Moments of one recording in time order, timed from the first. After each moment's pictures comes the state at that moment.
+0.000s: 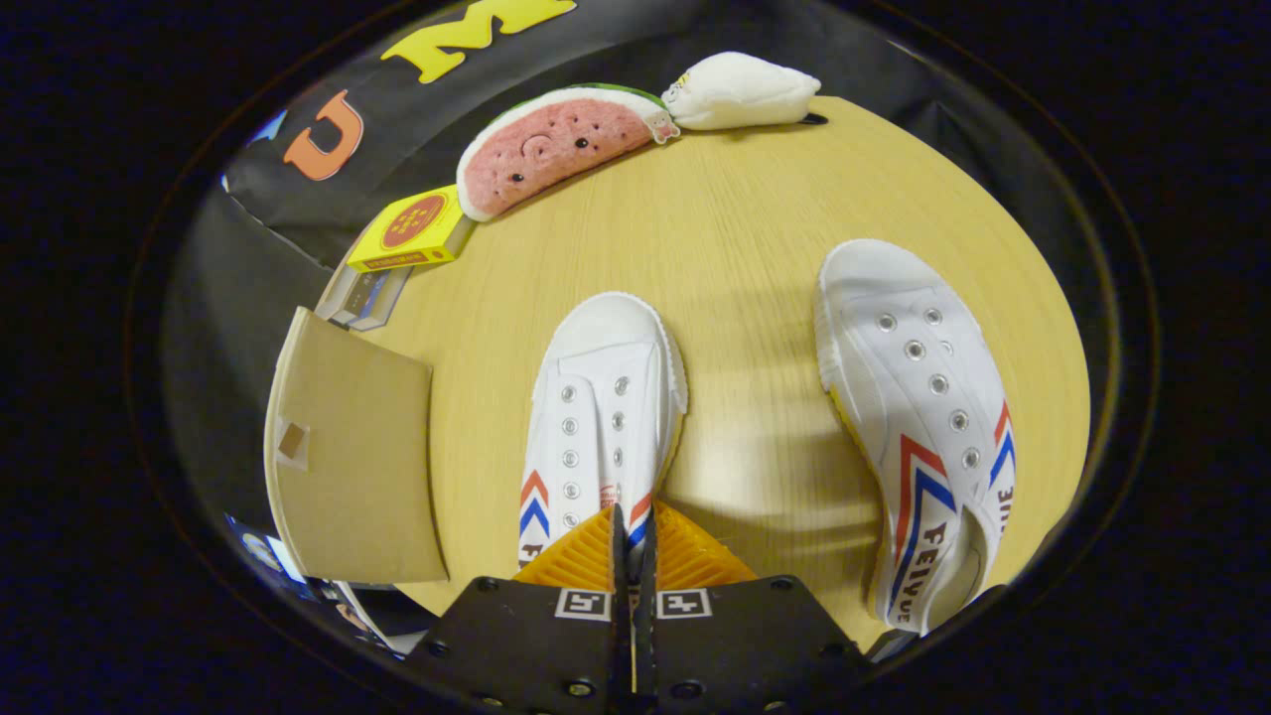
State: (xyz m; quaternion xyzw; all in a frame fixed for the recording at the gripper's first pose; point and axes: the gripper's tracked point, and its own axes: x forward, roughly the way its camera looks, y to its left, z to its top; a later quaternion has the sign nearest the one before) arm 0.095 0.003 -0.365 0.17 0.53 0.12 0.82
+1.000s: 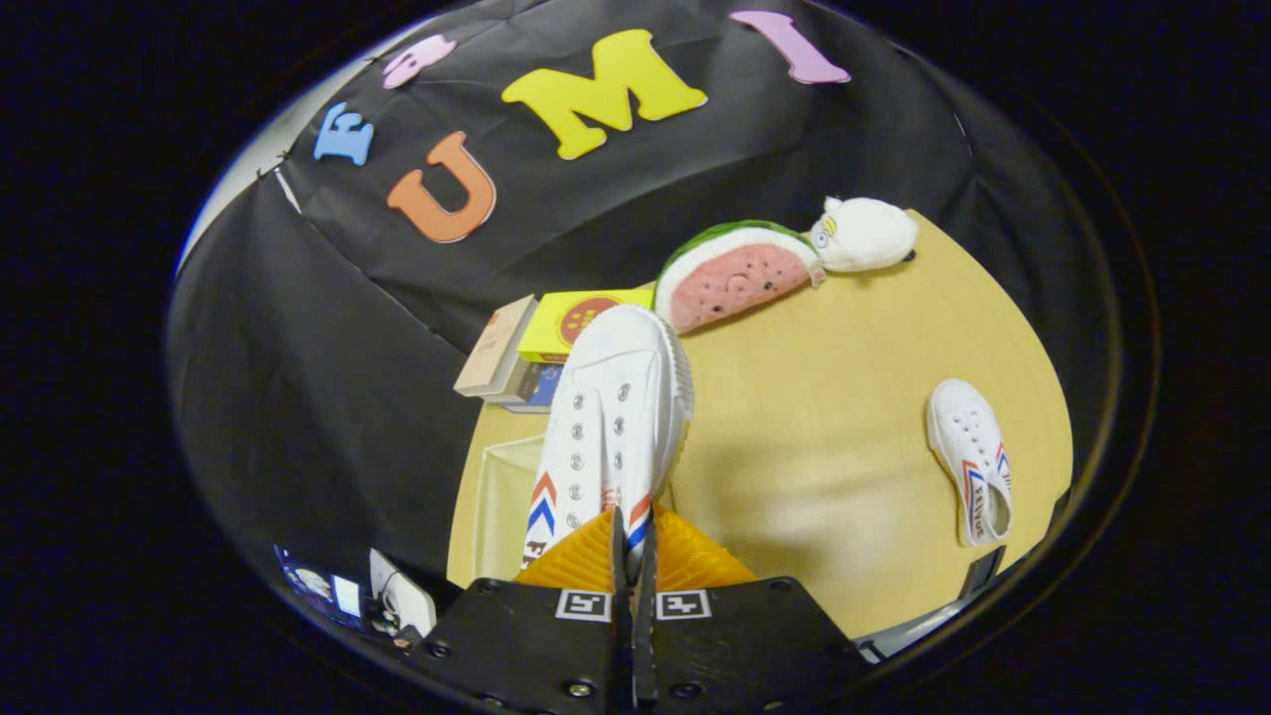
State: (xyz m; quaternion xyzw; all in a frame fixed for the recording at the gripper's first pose) arm 0.055 0.162 -0.127 0.21 0.40 0.18 0.88
